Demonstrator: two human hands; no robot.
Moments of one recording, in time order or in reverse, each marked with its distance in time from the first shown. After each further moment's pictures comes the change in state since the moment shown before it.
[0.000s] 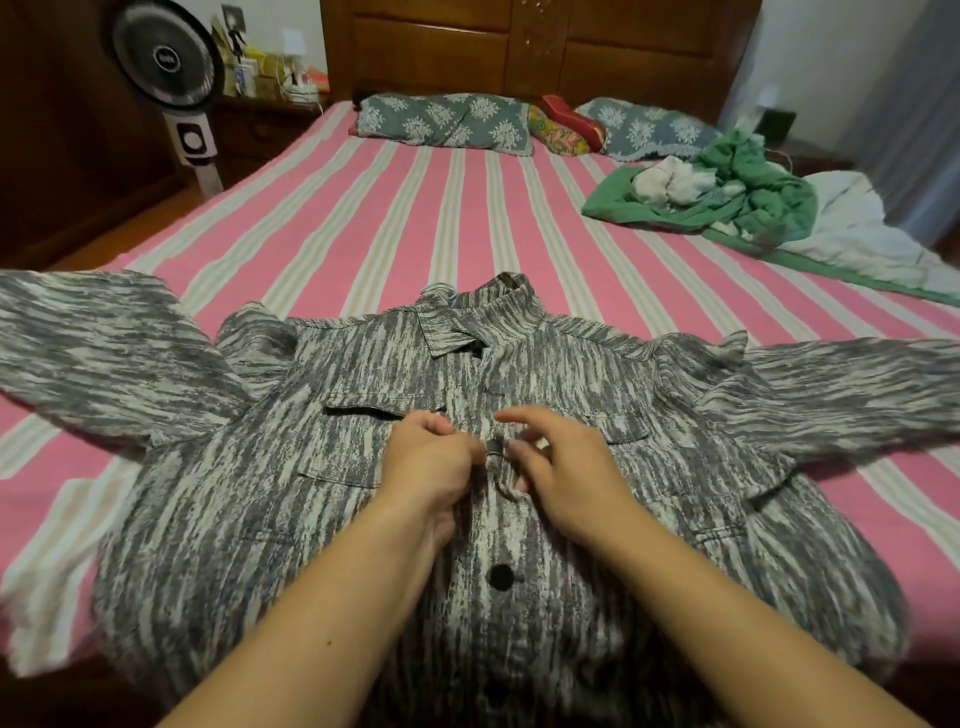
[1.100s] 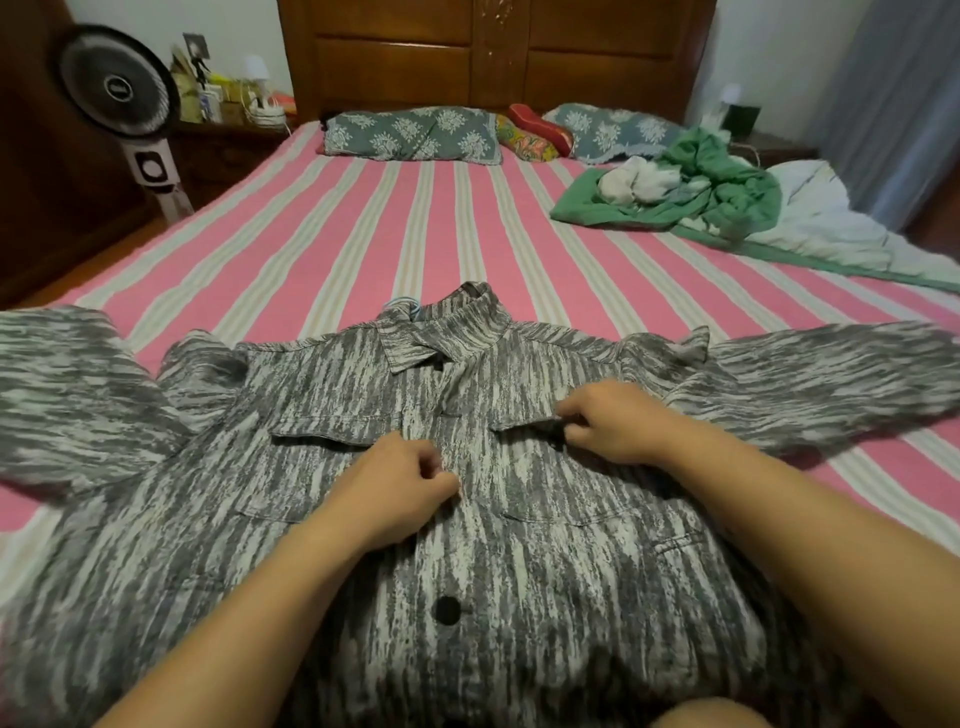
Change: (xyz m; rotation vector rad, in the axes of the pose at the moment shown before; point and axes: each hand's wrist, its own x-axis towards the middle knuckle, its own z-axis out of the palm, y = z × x) left_hand 0.022 0.001 -0.003 1.207 -0.221 0.373; right_hand 0.067 0.089 -0.089 -0.599 -0.412 0.033
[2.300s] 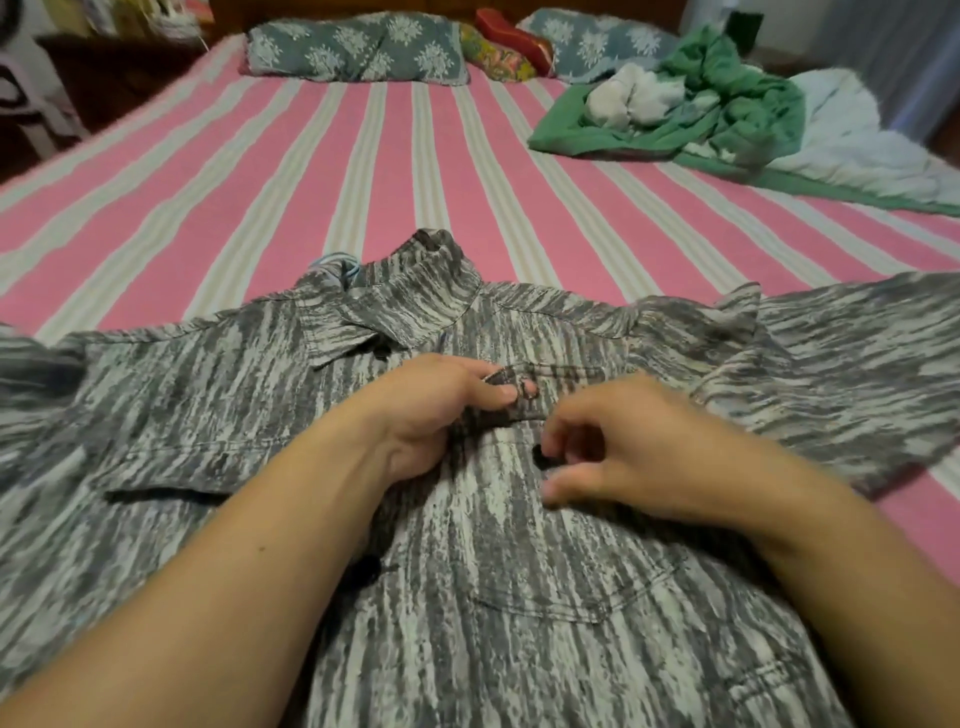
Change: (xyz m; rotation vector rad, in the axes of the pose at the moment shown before) left_hand 0.139 0.060 0.019 -0.950 -0.394 -0.114; right_hand -0.006 0.003 -0.008 0.255 0.054 -0.048
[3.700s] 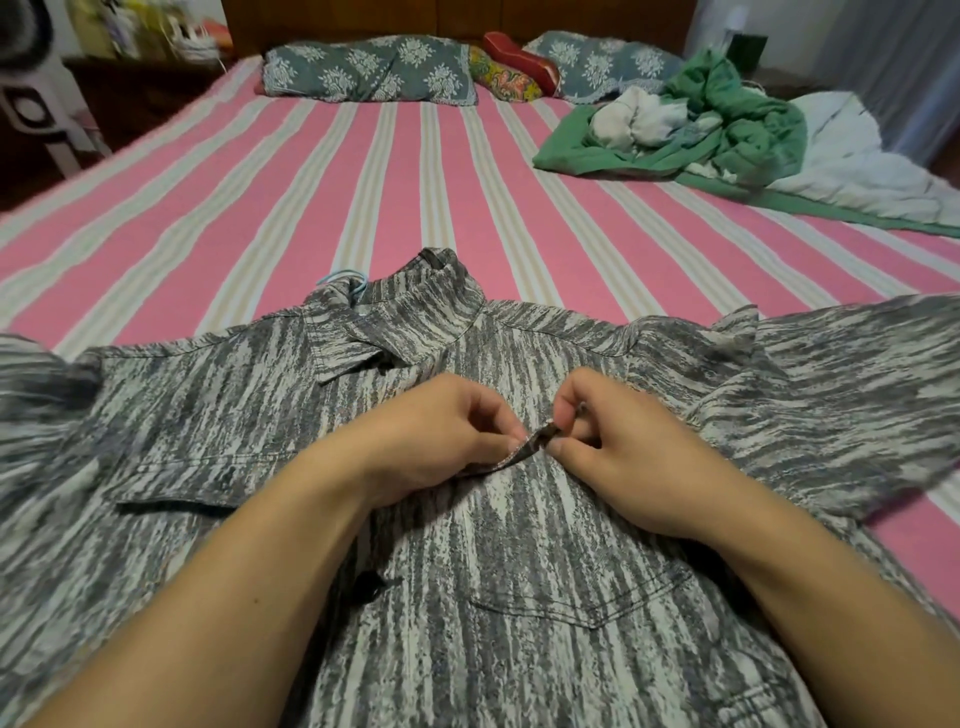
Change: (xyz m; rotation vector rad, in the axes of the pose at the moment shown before) left_hand -0.022 0.004 -0.005 0.536 -0.061 0.167; right_hand 0.009 0.003 0.017 0.244 0.208 0.083
